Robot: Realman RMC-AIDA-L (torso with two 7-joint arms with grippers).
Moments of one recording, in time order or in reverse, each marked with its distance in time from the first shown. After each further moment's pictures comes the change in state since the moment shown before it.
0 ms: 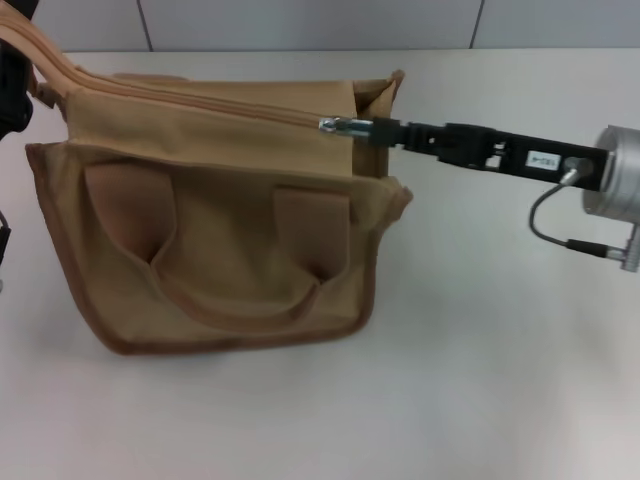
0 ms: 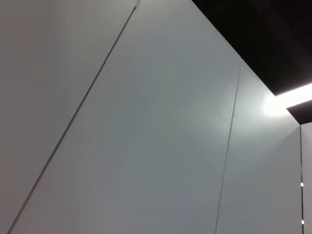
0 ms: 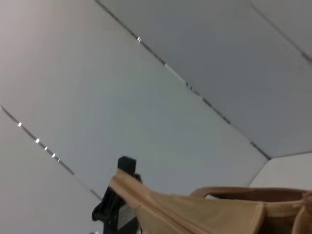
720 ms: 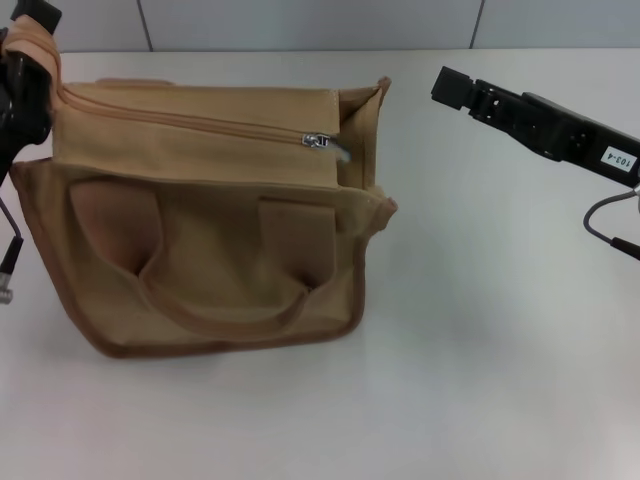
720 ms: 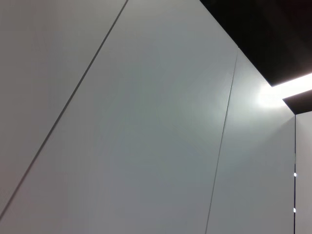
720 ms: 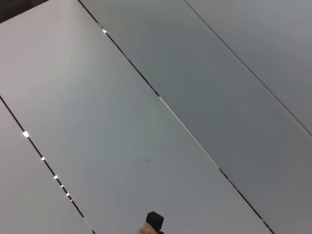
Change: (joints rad) left arm 0.004 -0.002 0.017 -0.004 0.026 -0.015 0.006; right arm -0.072 0.025 0.201 0.006 0.002 -0.141 -0.213
